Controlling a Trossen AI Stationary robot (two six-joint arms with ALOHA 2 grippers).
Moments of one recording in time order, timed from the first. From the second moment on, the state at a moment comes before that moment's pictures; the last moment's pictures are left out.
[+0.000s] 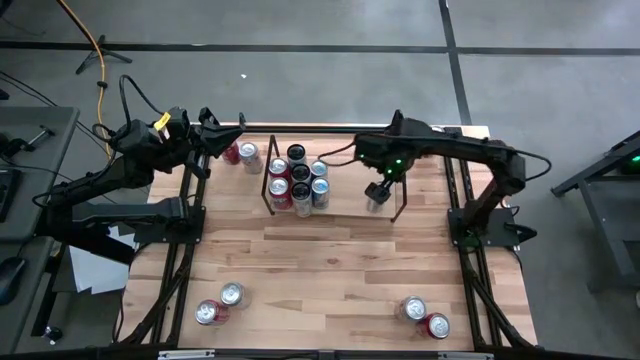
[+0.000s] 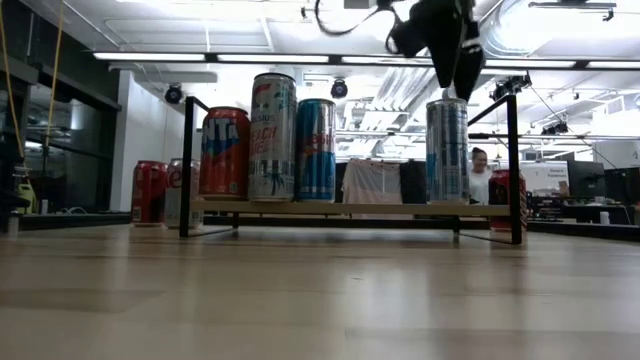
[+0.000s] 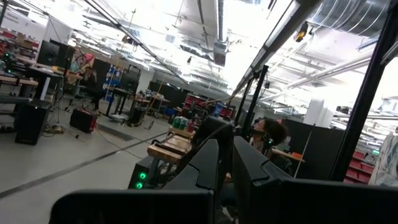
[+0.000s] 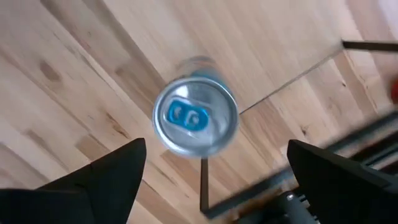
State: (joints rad) left arm 0.31 0.66 0.87 0.13 0.08 -0.37; right arm -0.22 1.67 1.69 -1.56 -0.03 0.44
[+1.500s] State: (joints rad) left arm 0.31 0.66 0.87 0.07 0.08 -0.44; right arm -0.06 1.81 1.69 -1.52 0.23 1.41
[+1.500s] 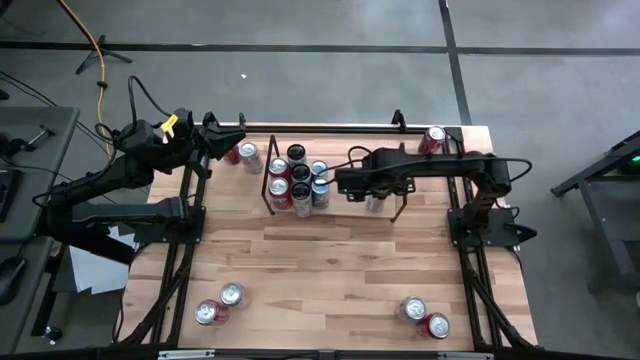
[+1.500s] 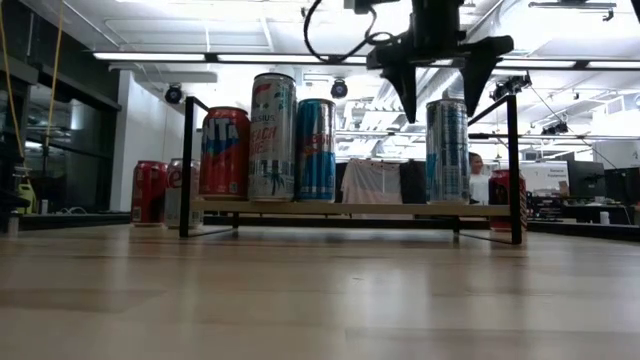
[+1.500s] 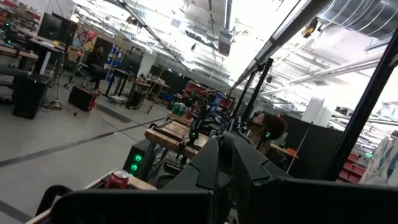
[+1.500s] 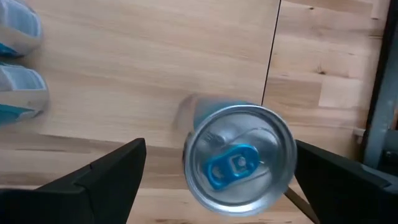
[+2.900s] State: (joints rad) left arm 0.31 0.66 0.87 0.07 0.08 -0.44; right arm -0.19 1.83 1.83 -1.48 0.18 0.37
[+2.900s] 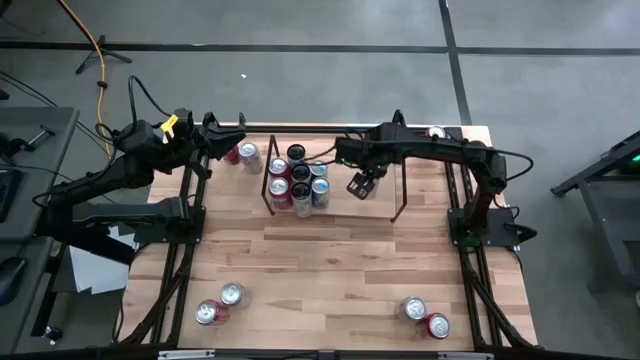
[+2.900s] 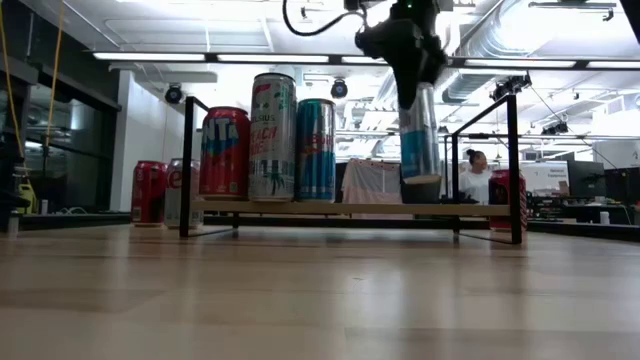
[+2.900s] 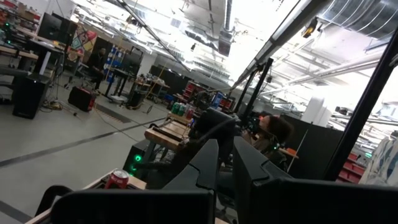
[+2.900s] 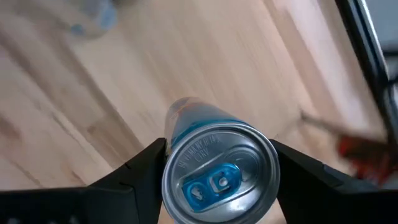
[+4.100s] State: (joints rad) left arm 0.31 0.66 0.87 0.08 0.06 -0.47; right arm -0.26 1.89 1.78 -1.26 0.01 -0.36
